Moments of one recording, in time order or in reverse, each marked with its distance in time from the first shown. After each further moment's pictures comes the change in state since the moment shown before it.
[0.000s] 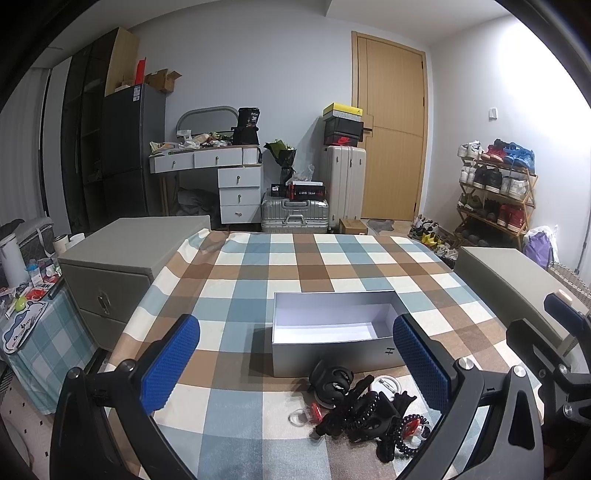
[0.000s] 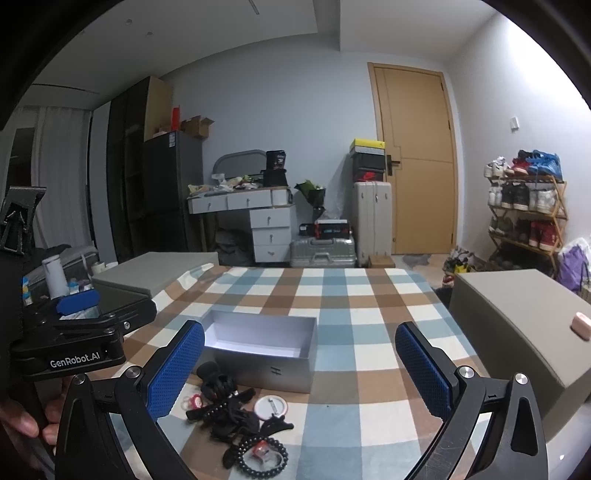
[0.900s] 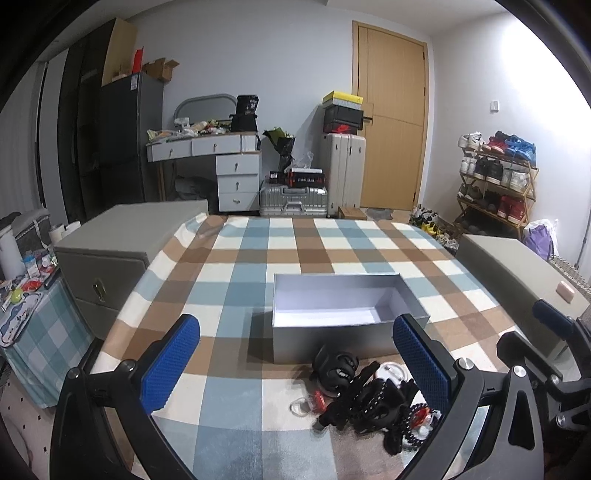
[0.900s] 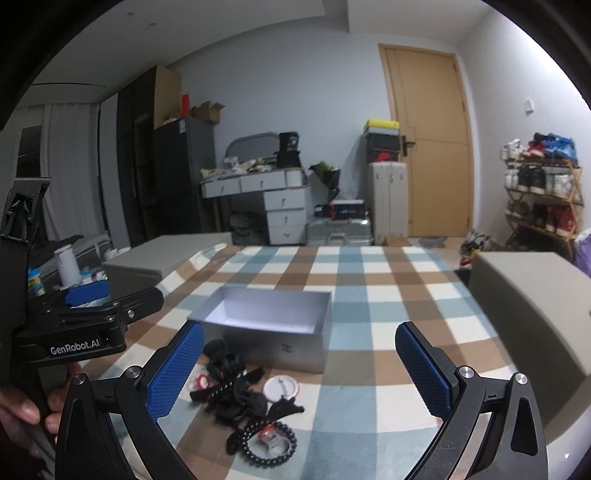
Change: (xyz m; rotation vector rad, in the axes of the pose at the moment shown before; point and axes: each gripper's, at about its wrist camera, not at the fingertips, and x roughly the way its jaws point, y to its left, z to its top) left arm 0.010 0.008 -0.008 -0.010 0.062 -0.016; right arm 0.018 -0.004 -0.020 0.009 0.078 0.085
